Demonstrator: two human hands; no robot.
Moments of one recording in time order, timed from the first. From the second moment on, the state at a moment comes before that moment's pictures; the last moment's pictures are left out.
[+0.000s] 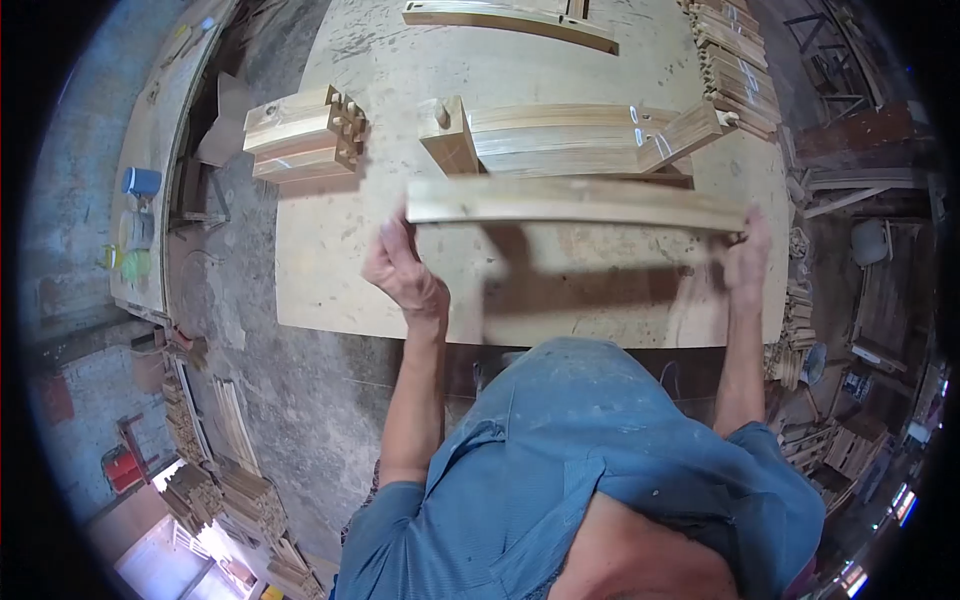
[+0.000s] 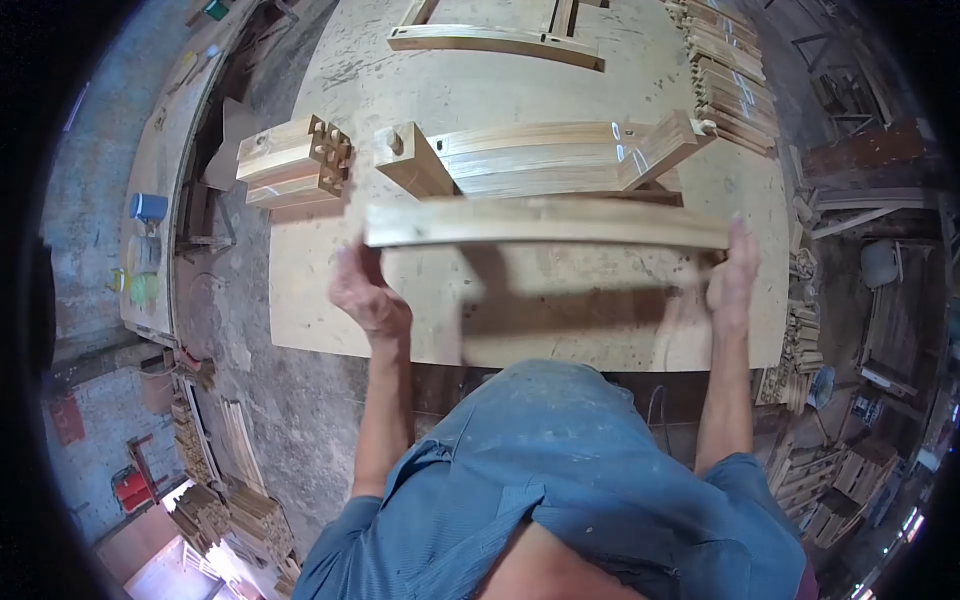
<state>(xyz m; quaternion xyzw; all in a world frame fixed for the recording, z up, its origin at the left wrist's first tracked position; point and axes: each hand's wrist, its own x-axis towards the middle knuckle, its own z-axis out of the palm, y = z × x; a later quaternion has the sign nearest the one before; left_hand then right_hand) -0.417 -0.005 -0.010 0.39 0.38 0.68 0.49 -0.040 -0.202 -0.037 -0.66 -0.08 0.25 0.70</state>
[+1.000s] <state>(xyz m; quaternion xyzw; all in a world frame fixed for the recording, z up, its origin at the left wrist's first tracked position) -0.363 0.116 0.000 0.56 0.28 0.68 0.39 0.053 -0.095 0.044 -0.59 -0.22 0.14 0.76</state>
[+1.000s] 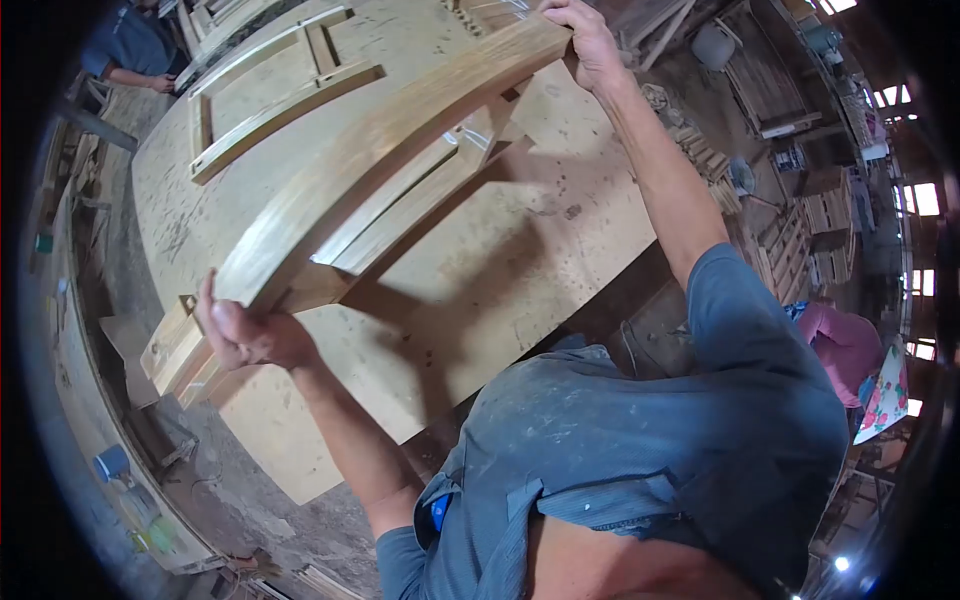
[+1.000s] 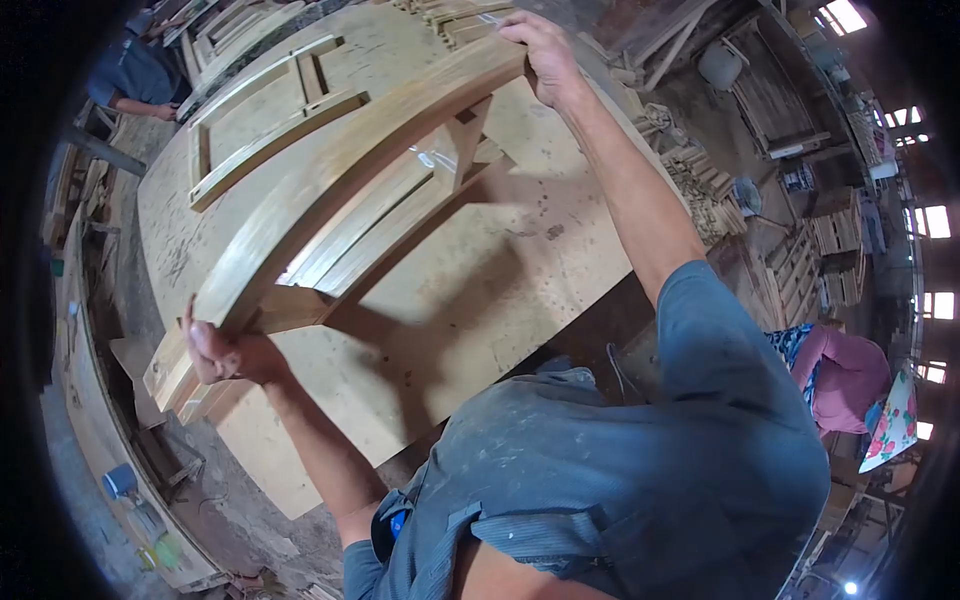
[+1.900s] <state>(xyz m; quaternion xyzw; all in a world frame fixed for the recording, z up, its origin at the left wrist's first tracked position) -0.185 0.001 0.119 0.93 0.33 0.12 -0.02 -0.021 -0.104 -0.037 -0.71 -0.45 0.11 0.54</state>
